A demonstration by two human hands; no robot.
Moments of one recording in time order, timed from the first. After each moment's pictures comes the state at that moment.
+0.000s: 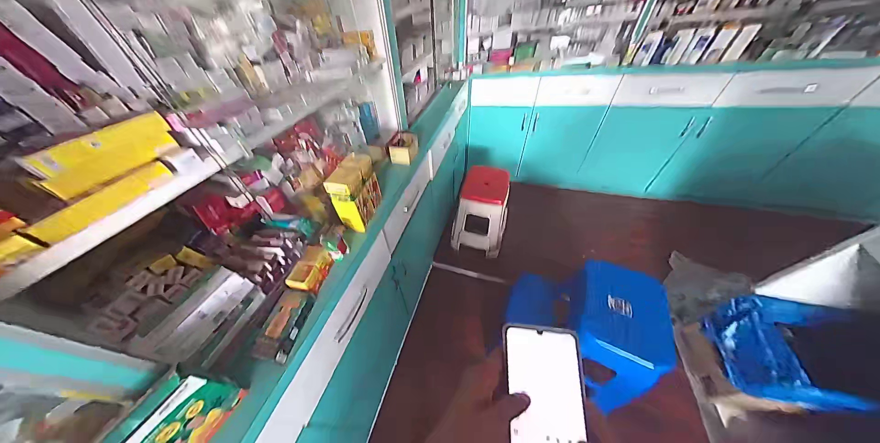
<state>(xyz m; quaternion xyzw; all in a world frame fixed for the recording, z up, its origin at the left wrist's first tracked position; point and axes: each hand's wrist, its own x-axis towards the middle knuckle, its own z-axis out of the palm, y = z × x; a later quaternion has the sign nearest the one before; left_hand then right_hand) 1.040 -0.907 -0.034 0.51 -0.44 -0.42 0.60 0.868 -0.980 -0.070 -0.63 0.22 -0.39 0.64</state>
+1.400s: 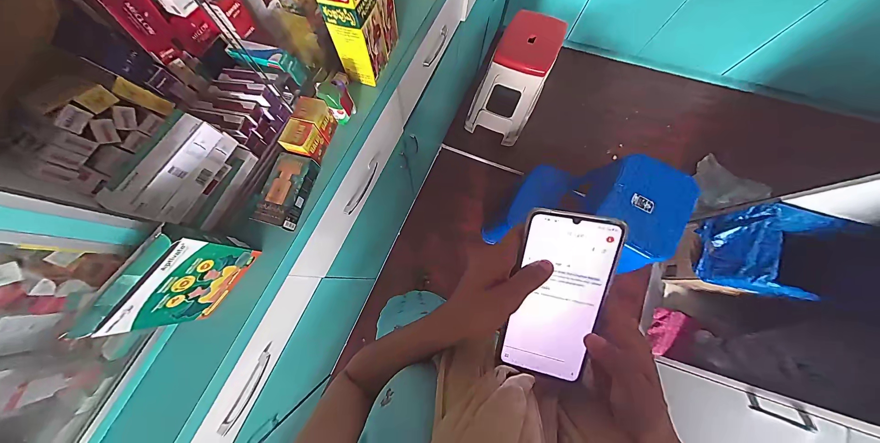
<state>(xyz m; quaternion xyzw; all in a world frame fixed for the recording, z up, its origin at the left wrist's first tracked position) 1.060 -0.889 -0.045 0.51 -0.36 -0.42 0.66 0.883 -0.966 -0.062 -0.66 0.18 -0.27 0.68</state>
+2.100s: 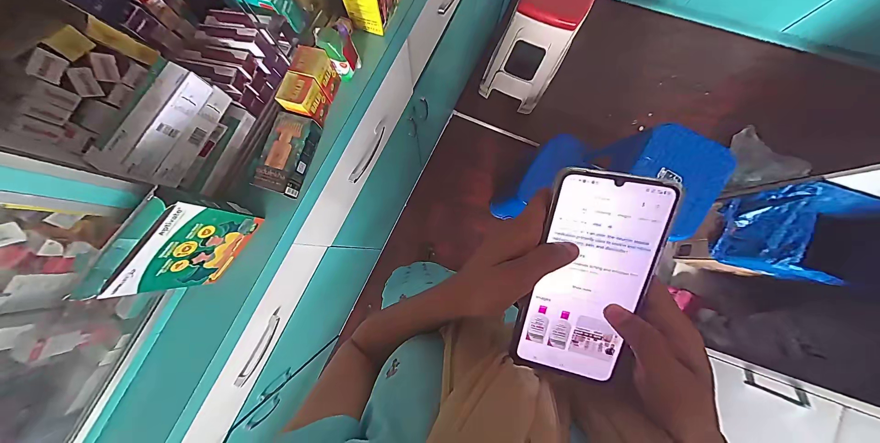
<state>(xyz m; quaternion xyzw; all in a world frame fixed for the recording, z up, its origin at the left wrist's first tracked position) 1.066 -0.883 -0.042 0.43 -0.35 -0.49 0.67 0.893 -0.969 -0.037 -0.68 0.20 -0.23 0.67</state>
